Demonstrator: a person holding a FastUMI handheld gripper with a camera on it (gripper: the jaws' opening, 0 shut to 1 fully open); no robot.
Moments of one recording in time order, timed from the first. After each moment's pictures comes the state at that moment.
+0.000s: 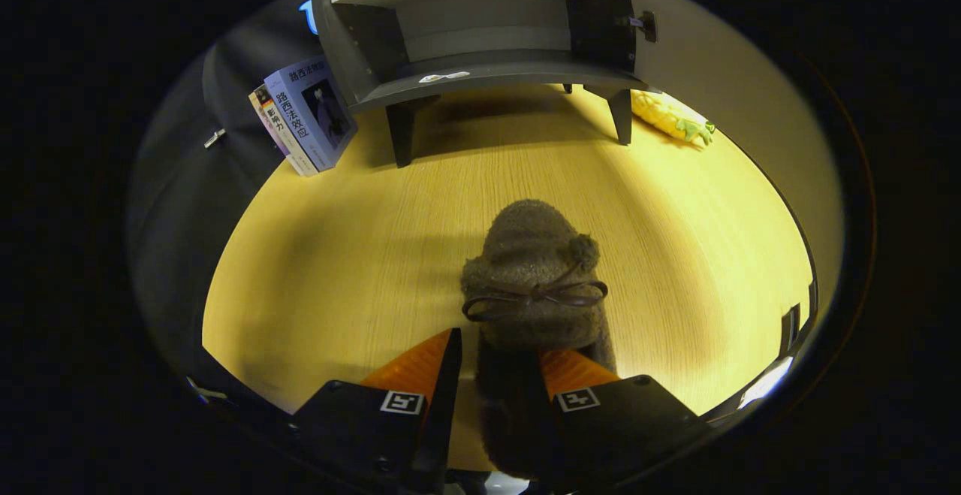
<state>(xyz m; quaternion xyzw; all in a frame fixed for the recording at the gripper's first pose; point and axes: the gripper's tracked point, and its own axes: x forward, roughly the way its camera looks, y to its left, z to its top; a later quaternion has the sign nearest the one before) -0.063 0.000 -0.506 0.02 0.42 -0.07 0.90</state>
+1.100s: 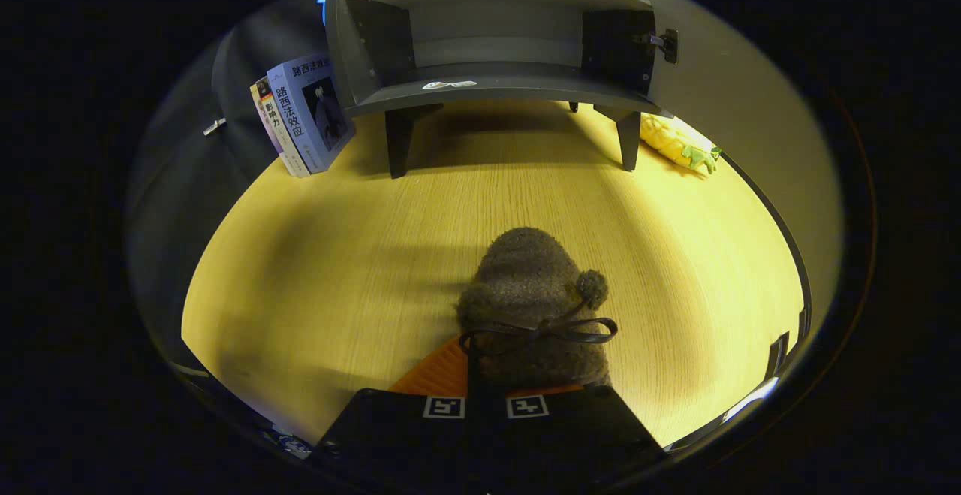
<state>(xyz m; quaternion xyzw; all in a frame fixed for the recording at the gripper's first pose) -0.045 -0.006 -0.506 -0.02 0.41 -0.06 0.91</state>
